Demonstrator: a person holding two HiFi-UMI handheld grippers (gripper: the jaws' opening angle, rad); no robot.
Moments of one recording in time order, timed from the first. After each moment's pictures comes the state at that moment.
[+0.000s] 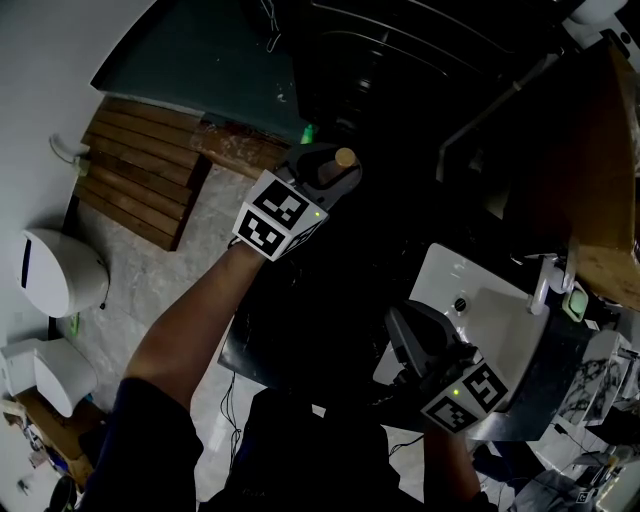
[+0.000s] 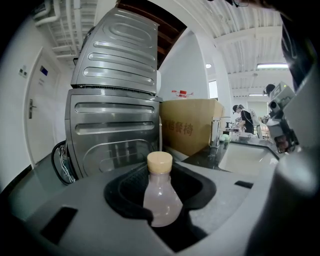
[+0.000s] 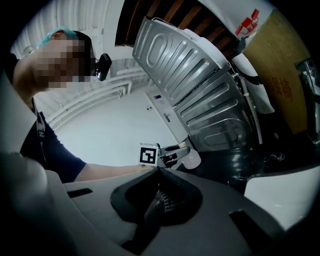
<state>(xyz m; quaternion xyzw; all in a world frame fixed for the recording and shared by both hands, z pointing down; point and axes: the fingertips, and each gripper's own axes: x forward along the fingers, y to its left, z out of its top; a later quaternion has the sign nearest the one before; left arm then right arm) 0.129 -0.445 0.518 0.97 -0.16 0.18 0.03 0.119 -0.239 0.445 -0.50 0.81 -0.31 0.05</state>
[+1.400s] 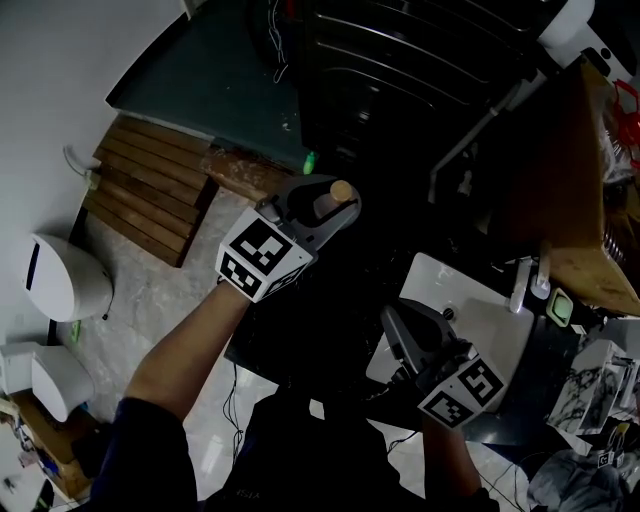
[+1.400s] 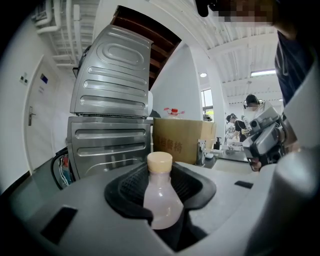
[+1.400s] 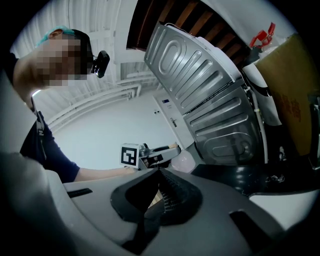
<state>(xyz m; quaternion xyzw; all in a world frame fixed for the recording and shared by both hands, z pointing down) 0.104 -0.381 0.413 0.98 -0.14 0.13 0.01 0.114 -0.227 0.387 -0.48 0.83 -0.26 0.05</state>
